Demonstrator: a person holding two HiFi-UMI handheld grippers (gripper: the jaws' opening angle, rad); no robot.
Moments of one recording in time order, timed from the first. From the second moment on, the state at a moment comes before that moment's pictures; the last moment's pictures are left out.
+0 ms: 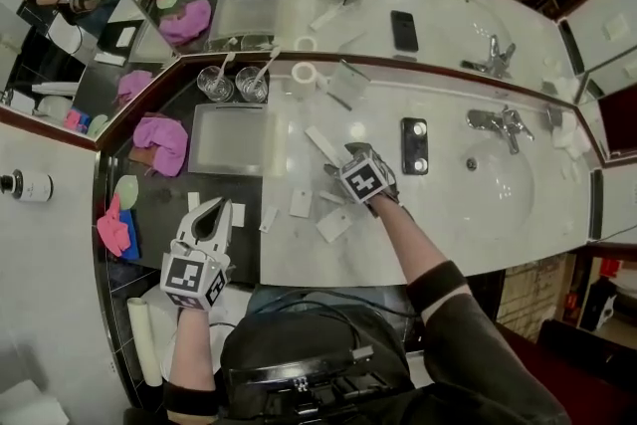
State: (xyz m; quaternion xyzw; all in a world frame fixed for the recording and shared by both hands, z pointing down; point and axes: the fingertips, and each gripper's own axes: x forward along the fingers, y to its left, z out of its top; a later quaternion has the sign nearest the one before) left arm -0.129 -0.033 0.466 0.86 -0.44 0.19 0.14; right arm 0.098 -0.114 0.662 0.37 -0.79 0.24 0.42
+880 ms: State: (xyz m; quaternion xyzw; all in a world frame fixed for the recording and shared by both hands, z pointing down) left arm -0.141 -0.029 0.480 0.84 -0.48 0.19 0.16; right arm 0.094 -0.106 0.736 0.25 -0.76 0.22 0.56
